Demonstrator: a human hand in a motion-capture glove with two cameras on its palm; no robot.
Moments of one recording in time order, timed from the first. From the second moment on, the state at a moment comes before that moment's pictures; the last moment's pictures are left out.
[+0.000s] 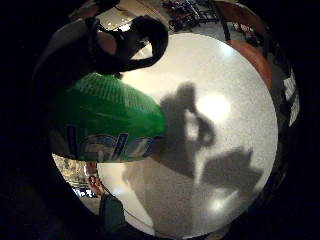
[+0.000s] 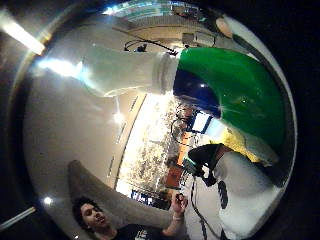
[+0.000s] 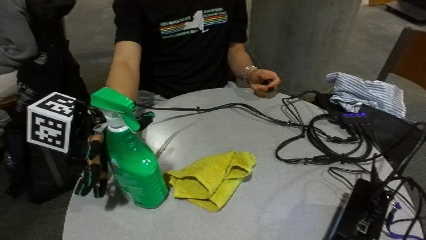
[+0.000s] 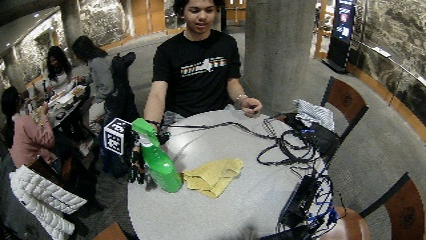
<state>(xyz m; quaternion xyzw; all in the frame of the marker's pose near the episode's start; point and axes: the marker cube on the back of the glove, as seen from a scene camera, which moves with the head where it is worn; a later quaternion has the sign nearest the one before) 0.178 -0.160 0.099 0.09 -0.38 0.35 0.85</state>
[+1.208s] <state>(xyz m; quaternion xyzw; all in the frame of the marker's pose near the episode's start) 0.168 -0.177 0.036 -0.01 -0.23 0.25 0.94</state>
